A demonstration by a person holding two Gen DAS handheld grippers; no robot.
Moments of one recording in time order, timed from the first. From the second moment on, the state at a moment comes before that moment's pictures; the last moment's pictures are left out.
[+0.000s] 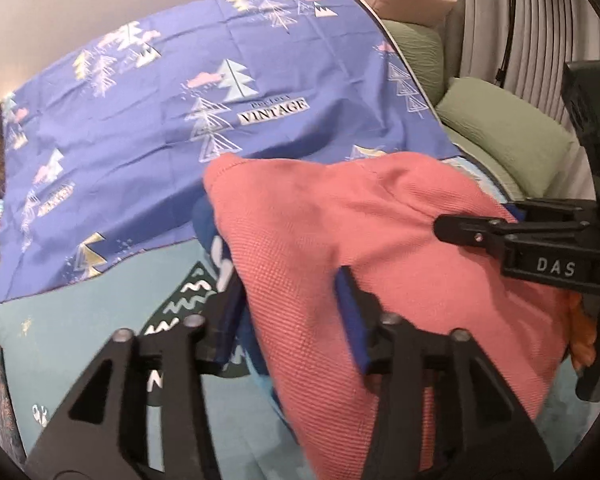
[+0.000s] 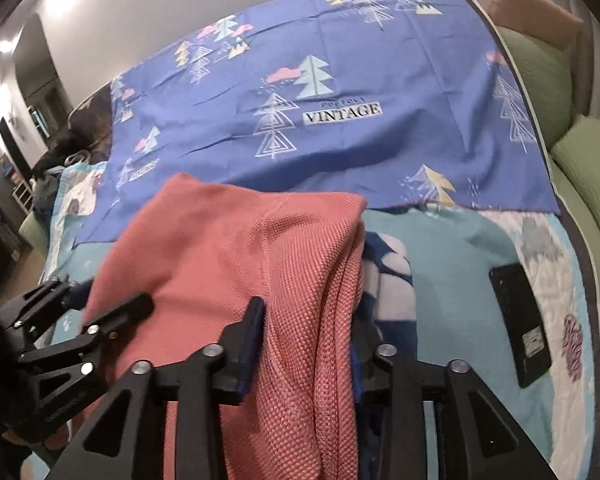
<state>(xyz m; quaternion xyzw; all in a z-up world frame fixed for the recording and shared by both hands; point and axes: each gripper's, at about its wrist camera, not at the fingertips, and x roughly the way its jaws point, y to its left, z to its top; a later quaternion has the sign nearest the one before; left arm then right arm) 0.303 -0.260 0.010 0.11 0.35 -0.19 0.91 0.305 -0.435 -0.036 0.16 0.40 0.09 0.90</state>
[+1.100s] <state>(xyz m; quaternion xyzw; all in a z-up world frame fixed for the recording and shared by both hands) 0.046 -0.178 0.088 0.12 0.20 -0.17 0.96 -0.012 -0.377 0.036 0.15 0.30 -0.07 0.94</state>
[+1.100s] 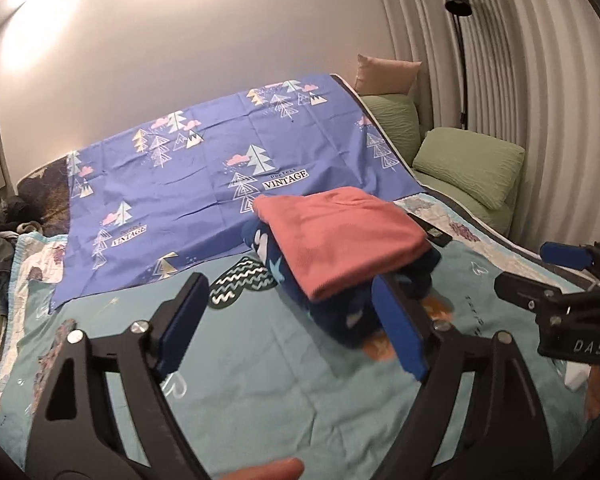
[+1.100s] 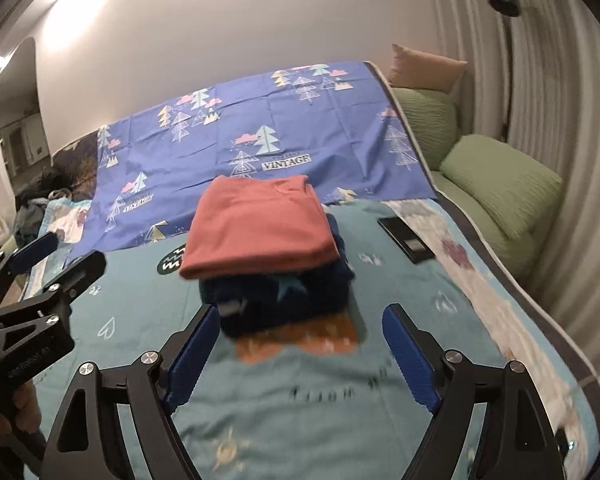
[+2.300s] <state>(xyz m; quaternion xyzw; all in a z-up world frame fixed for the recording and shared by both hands) -0.061 -0.112 0.074 0.08 0.23 -0.17 0.96 -0.126 -0.294 0.054 0.13 0.27 -0.13 0.94</state>
